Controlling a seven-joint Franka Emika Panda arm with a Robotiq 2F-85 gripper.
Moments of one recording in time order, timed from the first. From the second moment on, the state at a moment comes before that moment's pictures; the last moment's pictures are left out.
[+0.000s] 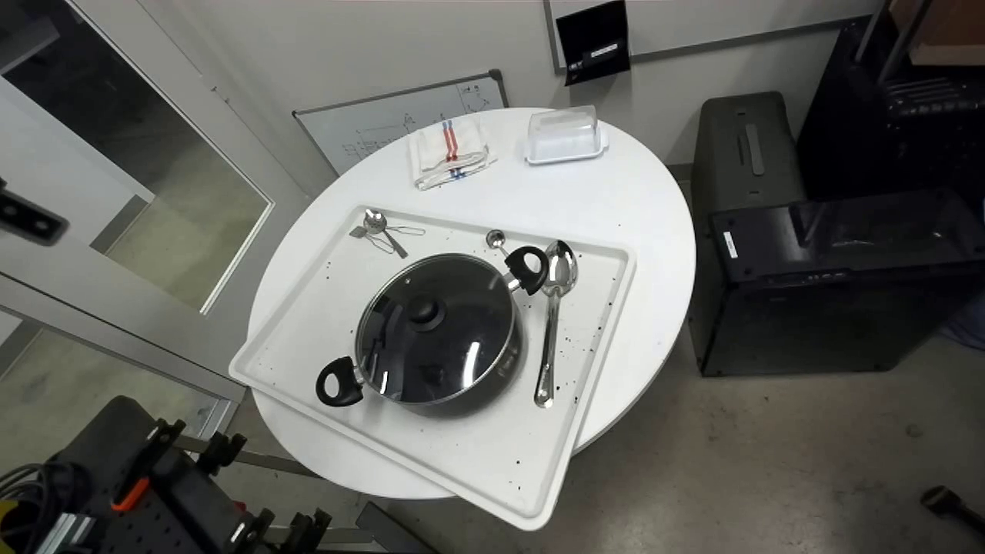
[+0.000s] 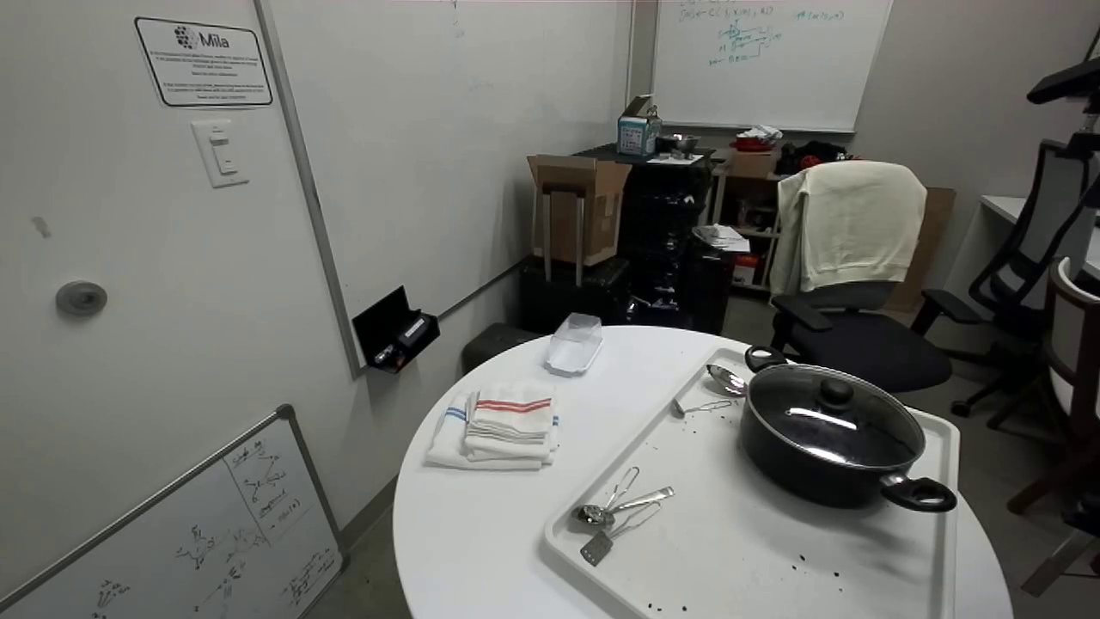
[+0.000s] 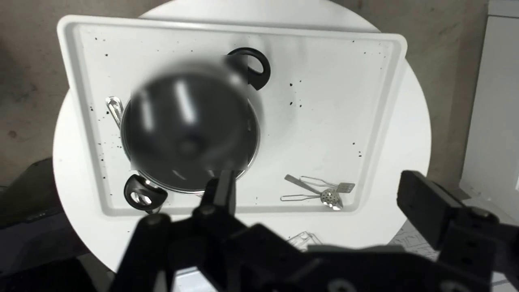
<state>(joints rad) 0.01 -0.75 -0.15 -2.76 0.02 2.12 -0.26</state>
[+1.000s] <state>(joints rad) -0.08 -0.04 -0.12 -2.58 -0.04 2.56 -0.01</state>
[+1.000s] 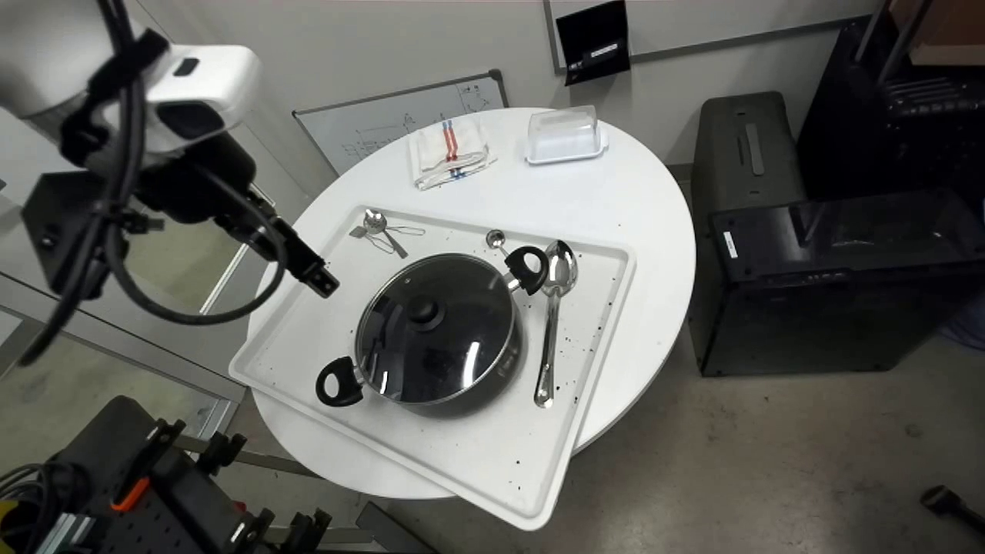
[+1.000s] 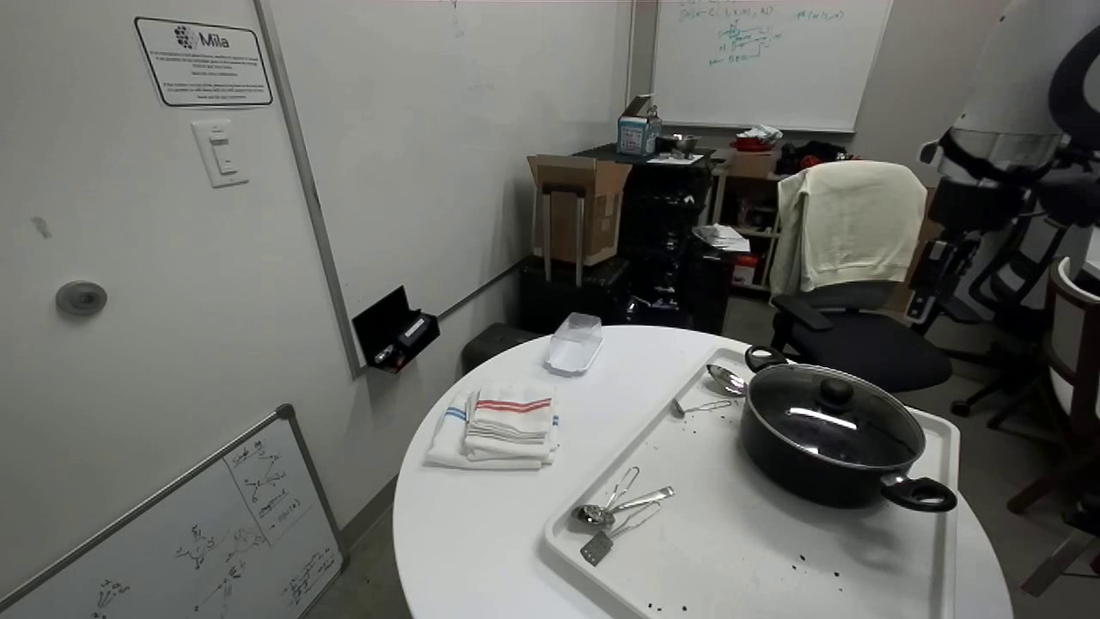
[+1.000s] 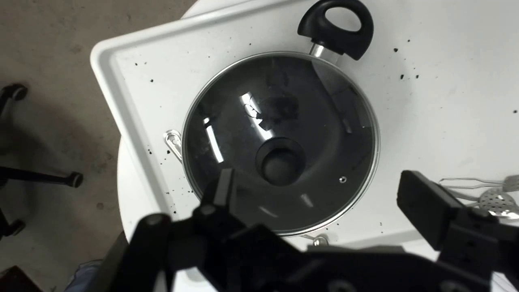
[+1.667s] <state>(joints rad) -0.08 0.33 -0.13 -2.36 -0.13 2.62 0.16</state>
